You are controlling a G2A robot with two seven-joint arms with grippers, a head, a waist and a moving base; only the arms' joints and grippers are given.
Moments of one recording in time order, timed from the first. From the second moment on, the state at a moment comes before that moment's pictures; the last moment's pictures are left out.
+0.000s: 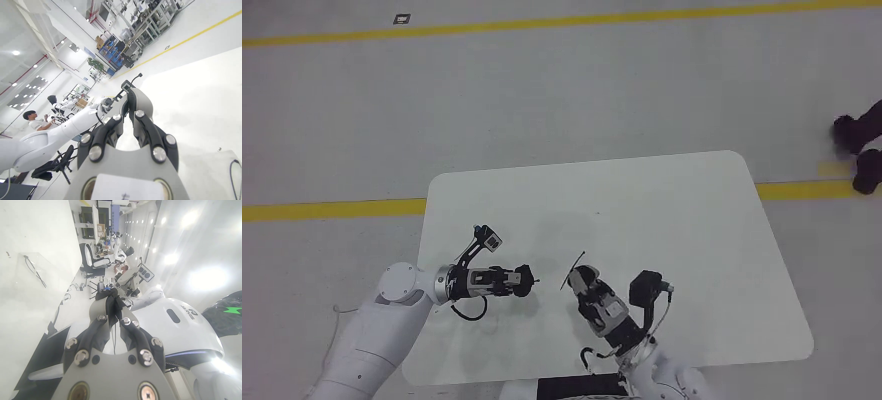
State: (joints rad) left arm 1.41 -0.98 -1.20 -1.40 -0.71 -0.34 -1.39; right arm -2.08 -1.40 1.09 -2.06 -0.99 -0.29 -0.10
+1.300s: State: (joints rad) left arm 1.41 -0.98 -1.20 -1.40 -0.71 -0.34 -1.39; right arm -1.86 -1.34 0.91 -1.91 -1.04 -0.15 -0.30
